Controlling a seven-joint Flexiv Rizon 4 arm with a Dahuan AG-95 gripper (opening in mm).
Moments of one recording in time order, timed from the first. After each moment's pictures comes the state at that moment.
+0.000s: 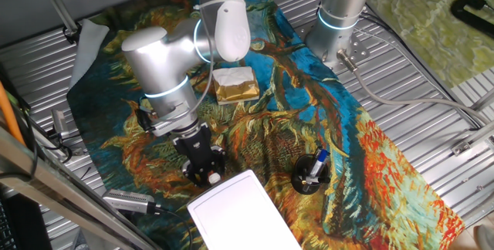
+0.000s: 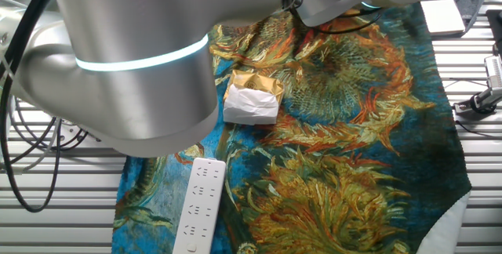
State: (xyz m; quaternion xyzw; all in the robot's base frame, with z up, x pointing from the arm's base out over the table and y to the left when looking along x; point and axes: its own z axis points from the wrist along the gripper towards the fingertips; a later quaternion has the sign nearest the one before) arm 0.572 0.284 0.068 -0.70 0.64 0.23 0.22
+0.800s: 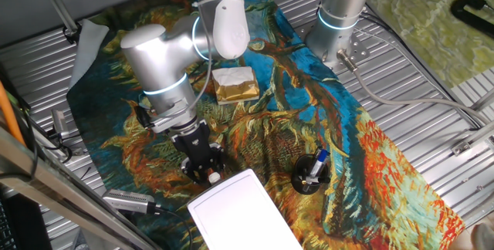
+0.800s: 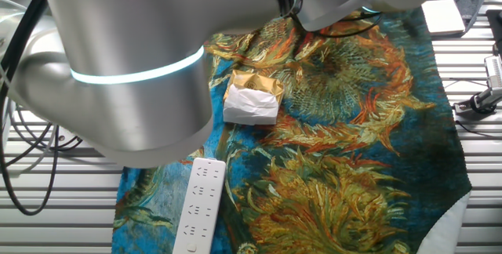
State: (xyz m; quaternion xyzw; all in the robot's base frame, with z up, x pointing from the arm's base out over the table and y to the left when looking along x) arm 0.572 0.276 0.067 -0.71 0.63 0.23 0.22
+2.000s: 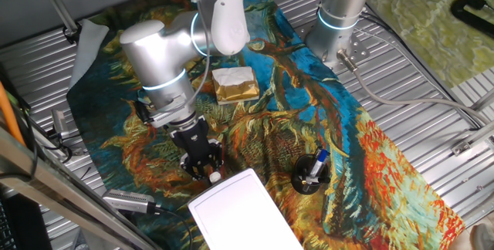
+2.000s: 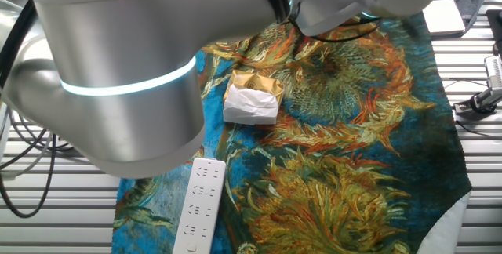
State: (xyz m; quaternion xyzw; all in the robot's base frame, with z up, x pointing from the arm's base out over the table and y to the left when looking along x) arm 0.570 0.266 0.067 -0.71 0.63 0.23 0.22
